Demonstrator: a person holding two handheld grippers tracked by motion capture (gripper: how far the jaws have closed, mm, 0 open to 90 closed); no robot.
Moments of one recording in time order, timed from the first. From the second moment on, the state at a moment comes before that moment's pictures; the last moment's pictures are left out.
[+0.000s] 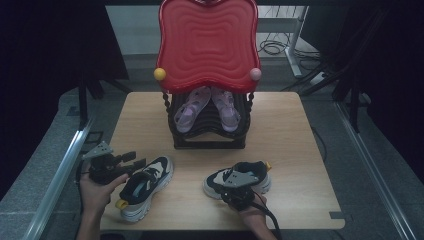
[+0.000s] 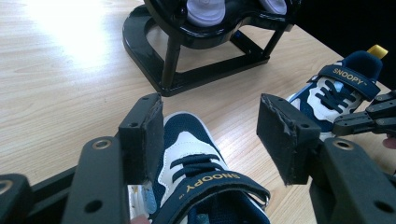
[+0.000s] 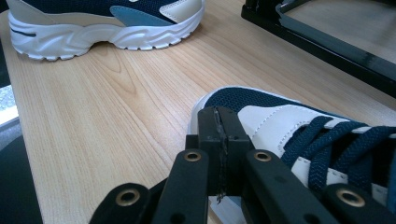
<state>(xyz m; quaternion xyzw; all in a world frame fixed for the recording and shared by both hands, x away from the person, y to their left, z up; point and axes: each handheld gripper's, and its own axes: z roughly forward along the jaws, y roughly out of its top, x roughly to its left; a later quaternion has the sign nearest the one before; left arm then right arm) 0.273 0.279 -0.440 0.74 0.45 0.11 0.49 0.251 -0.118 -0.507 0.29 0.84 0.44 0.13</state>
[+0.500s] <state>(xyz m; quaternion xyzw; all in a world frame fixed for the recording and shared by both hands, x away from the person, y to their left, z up) 0.272 0.279 -0.439 0.74 0.45 0.11 0.49 0.245 -0.120 -0.516 0.28 0.85 0.44 0.10</state>
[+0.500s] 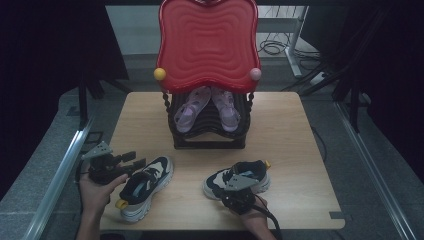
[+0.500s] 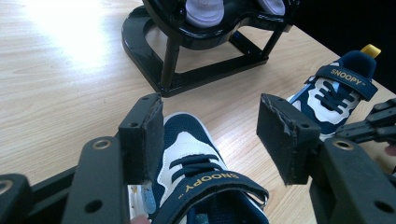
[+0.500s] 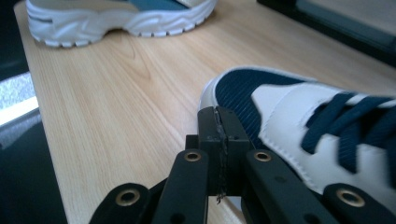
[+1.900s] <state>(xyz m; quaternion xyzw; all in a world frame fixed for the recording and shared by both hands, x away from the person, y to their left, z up) 0.276 0.275 -0.444 0.75 0.45 0.11 0.48 0.258 -0.137 -0.461 0.29 0.79 0.50 0.18</state>
